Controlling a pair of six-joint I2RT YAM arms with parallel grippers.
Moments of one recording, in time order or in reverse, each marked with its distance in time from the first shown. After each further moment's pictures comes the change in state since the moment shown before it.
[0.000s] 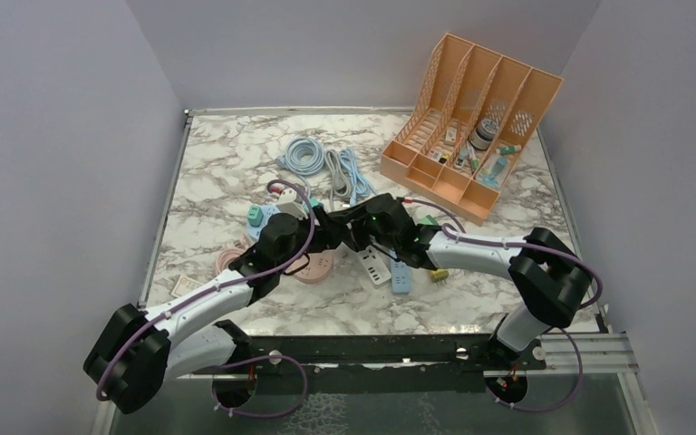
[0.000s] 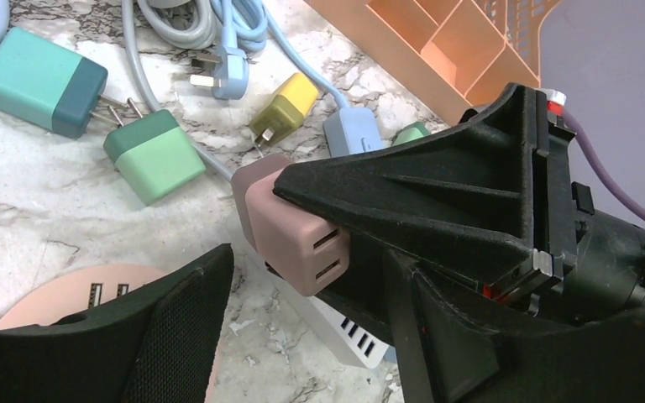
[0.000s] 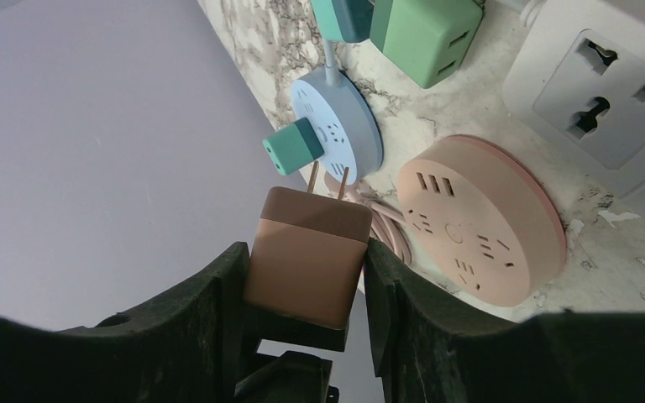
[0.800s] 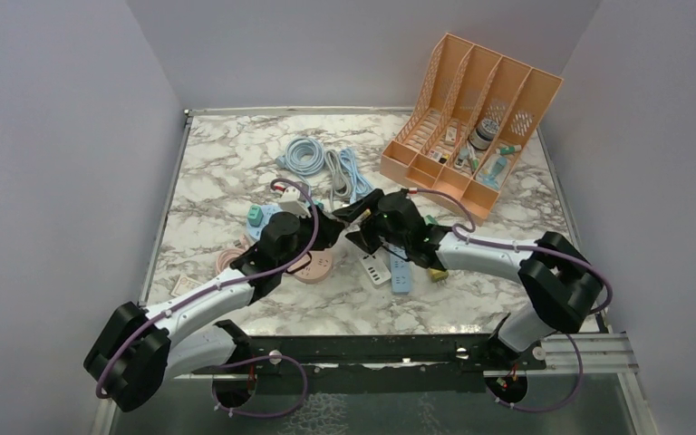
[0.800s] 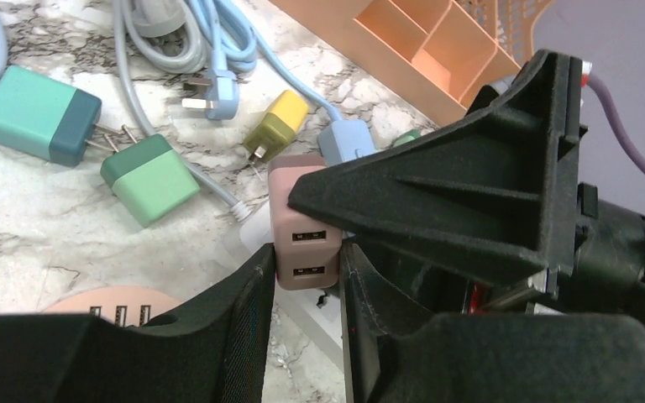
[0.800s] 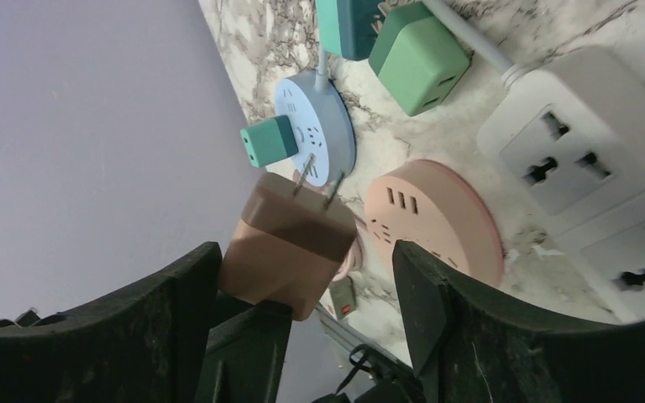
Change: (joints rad) left arm -0.014 0.029 0.023 0.029 -0.032 0.053; right arm -0.042 -0.029 -0.031 0.028 -0.023 -0.210
